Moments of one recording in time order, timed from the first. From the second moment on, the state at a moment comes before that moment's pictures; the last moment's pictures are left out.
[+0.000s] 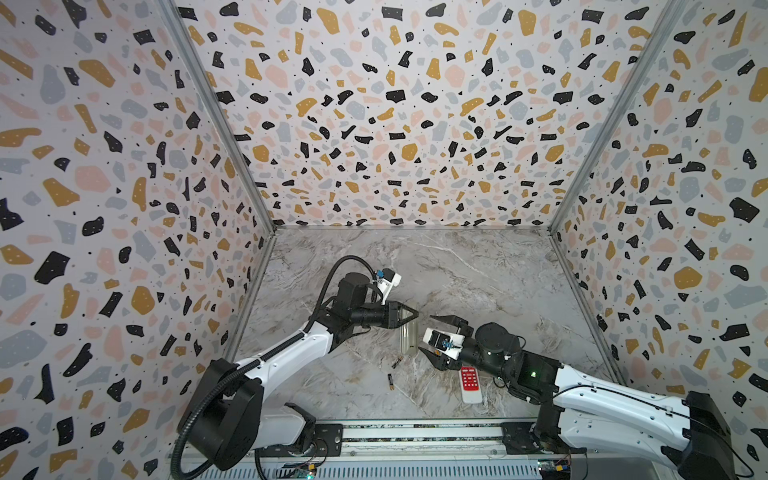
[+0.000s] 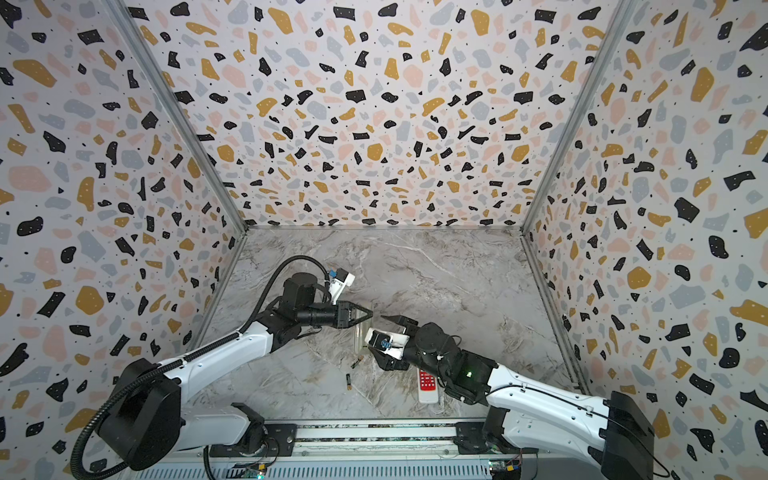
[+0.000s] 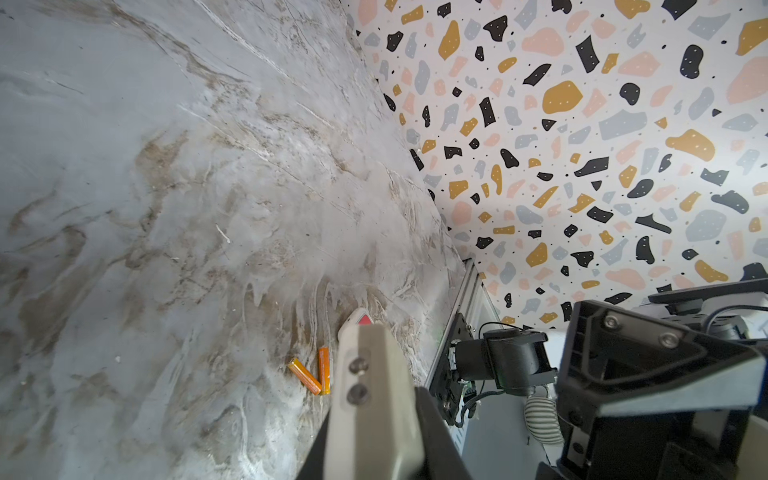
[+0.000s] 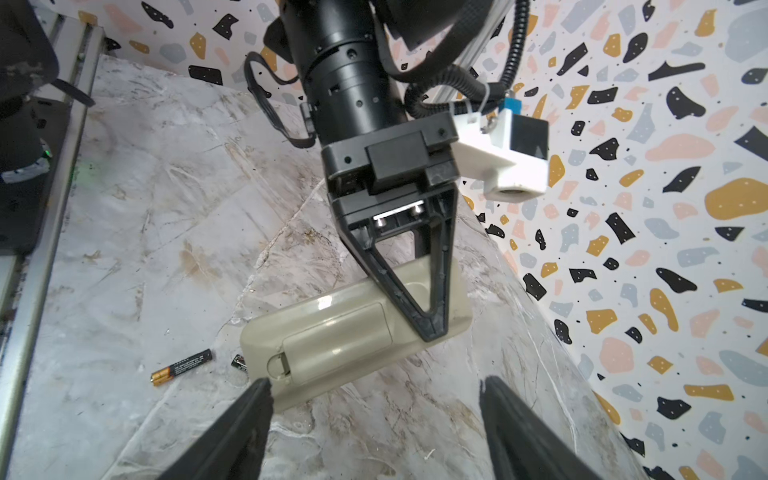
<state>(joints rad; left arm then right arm) -0.52 1.31 0.74 0.04 0.78 -0.58 1.08 0.96 0.58 0.08 0.06 -0.50</state>
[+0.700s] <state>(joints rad) -0.52 1.32 0.73 0.04 0.83 -0.60 1.11 1.12 0.61 0.17 0.11 -0.66</state>
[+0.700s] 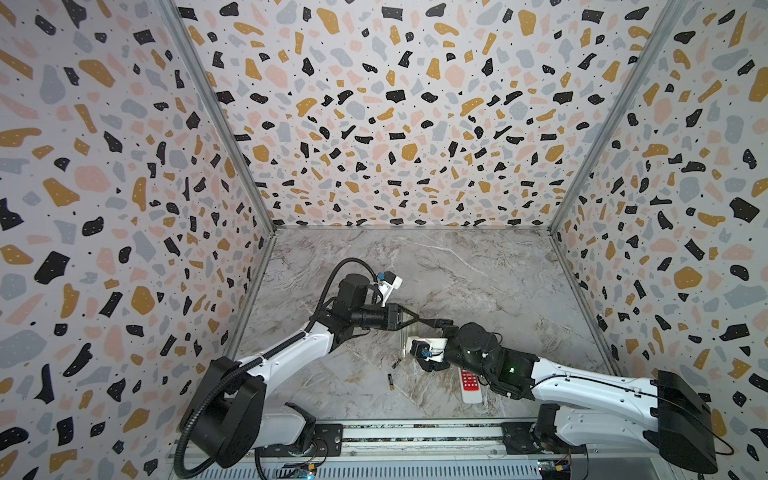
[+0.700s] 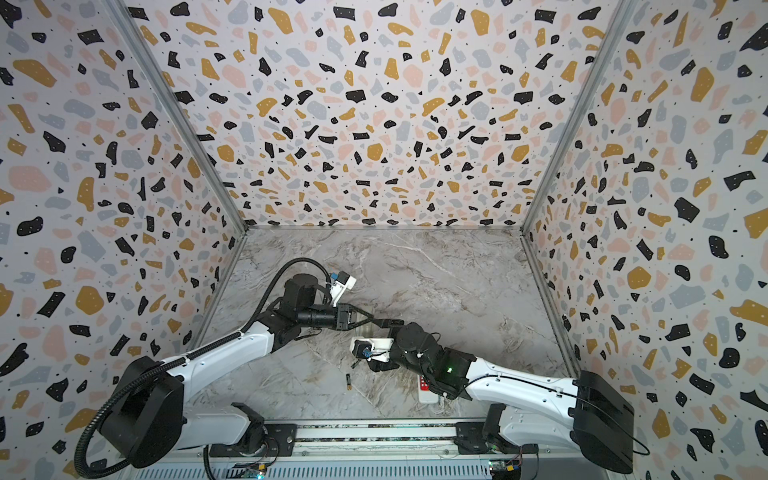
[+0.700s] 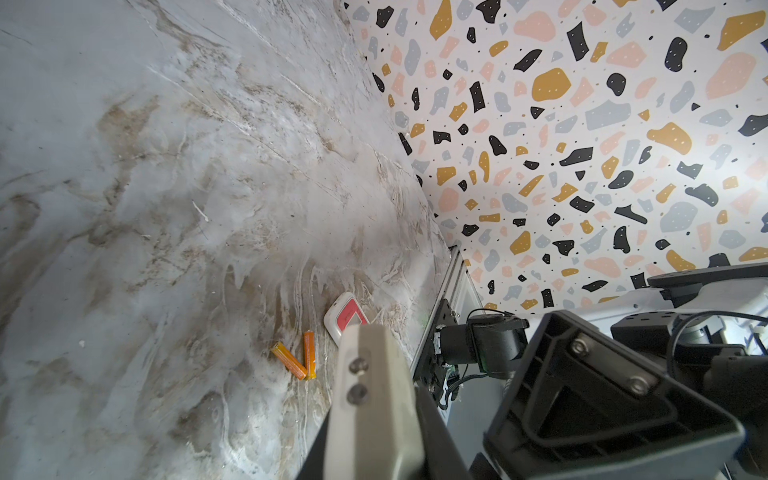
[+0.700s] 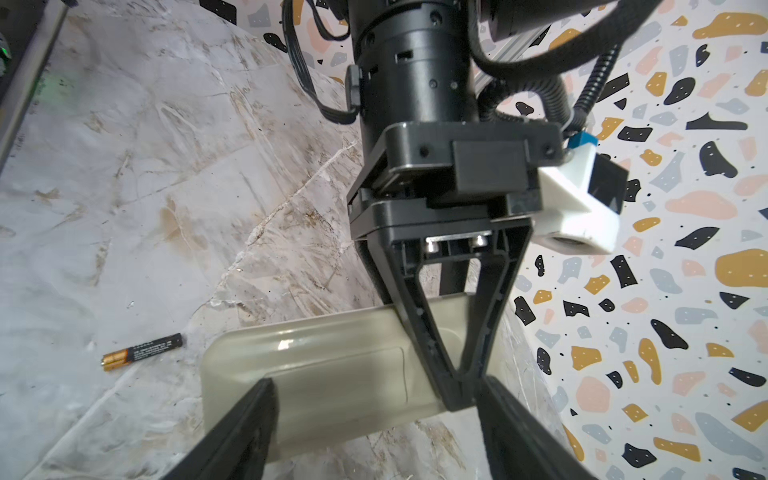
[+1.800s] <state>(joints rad) -0.51 1.34 0.73 0.05 0.82 -0.61 1.13 1.15 0.61 0.16 0.15 -0.75</state>
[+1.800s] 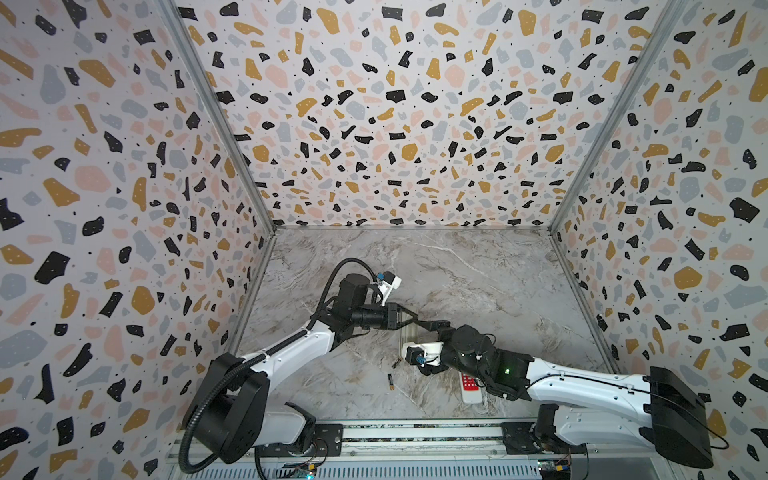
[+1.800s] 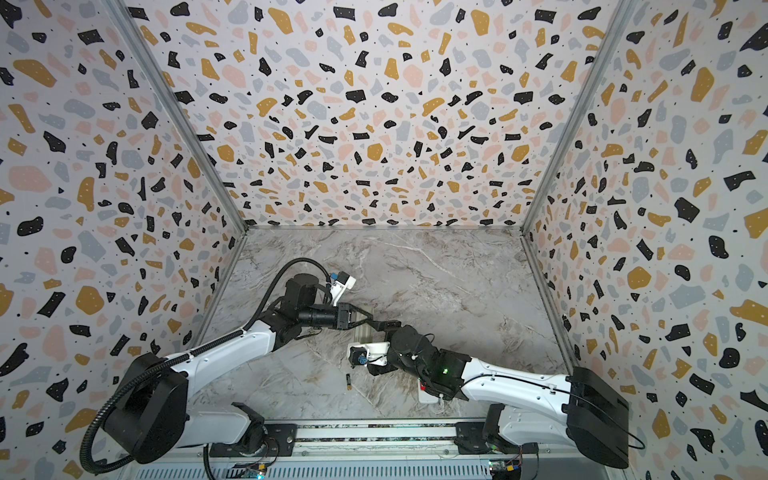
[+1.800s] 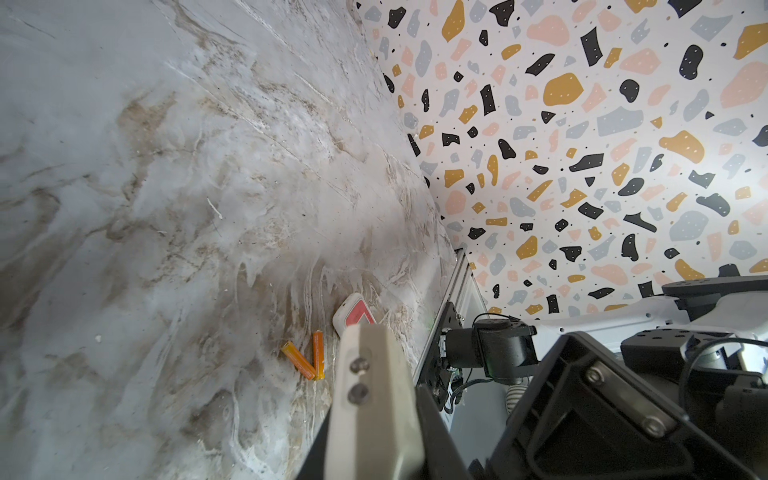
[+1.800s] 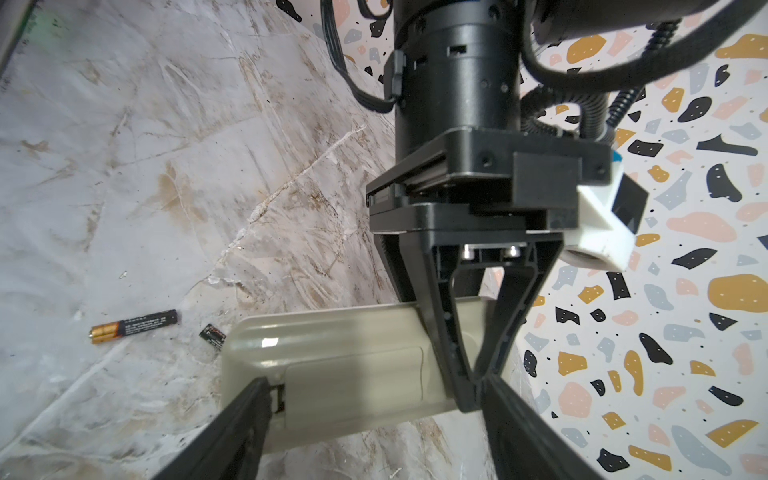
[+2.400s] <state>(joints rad) -0.50 1.36 0.73 0.04 0.77 -0.56 1.14 1.14 0.57 0.23 0.21 -0.80</state>
